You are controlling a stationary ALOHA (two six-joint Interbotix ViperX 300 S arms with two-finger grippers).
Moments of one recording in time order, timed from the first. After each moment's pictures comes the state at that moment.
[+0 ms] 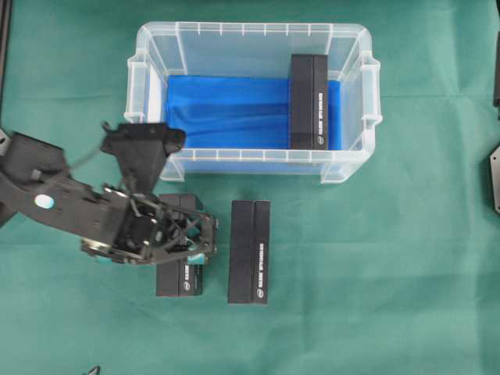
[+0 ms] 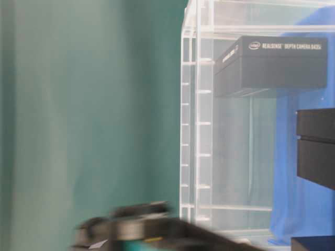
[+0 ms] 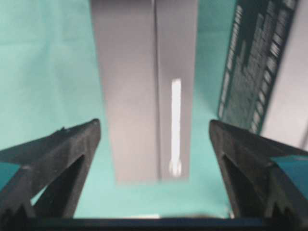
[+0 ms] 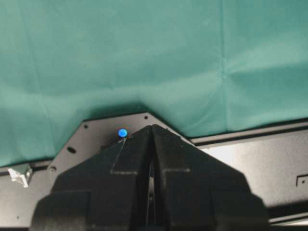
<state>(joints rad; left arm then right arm) -0.28 -0.02 0.30 0.05 1.11 -1.86 -0.01 -0.70 0.48 -0.13 1.58 0.24</state>
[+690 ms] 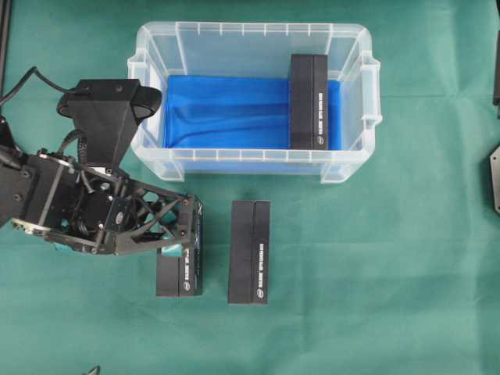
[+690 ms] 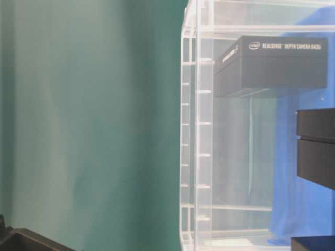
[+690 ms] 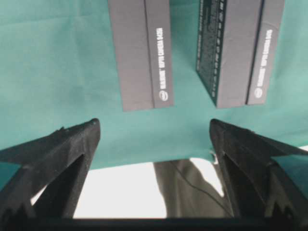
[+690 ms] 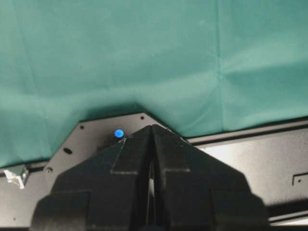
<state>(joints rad) -0.28 -0.12 0.09 0.06 1.39 -1.82 -0.01 -0.70 0.48 -0.14 1.58 0.24</state>
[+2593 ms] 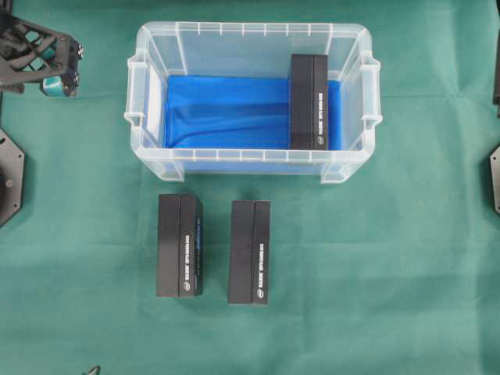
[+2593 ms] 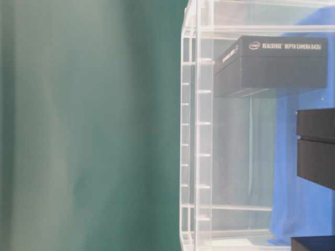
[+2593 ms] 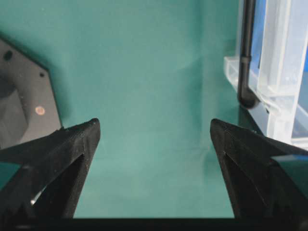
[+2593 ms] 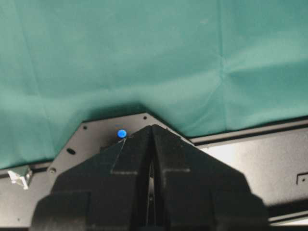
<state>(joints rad) 0.33 -0.52 0.48 0.07 1.45 -1.19 -0.01 -0.70 0.48 -0.13 1.58 0.25</state>
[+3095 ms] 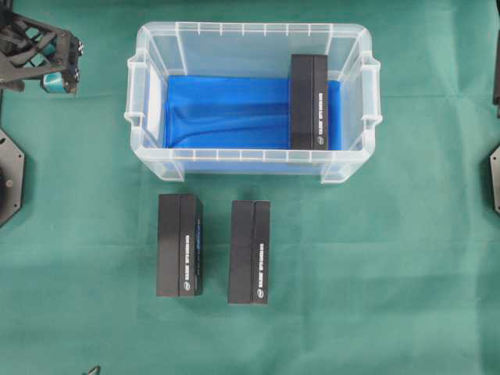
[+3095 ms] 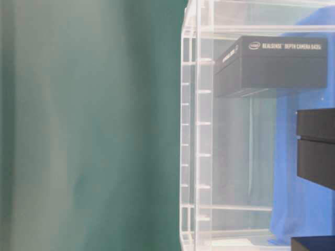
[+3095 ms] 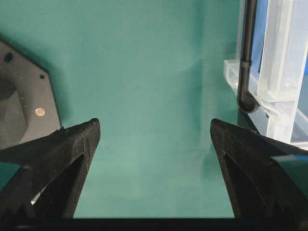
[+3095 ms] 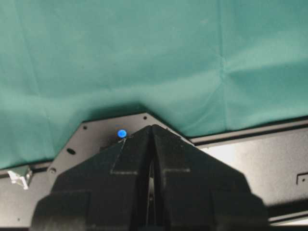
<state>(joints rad) 0.34 -0.52 0.48 0.07 1.45 -1.20 -0.01 -0.70 0.48 -0.13 1.58 0.25</state>
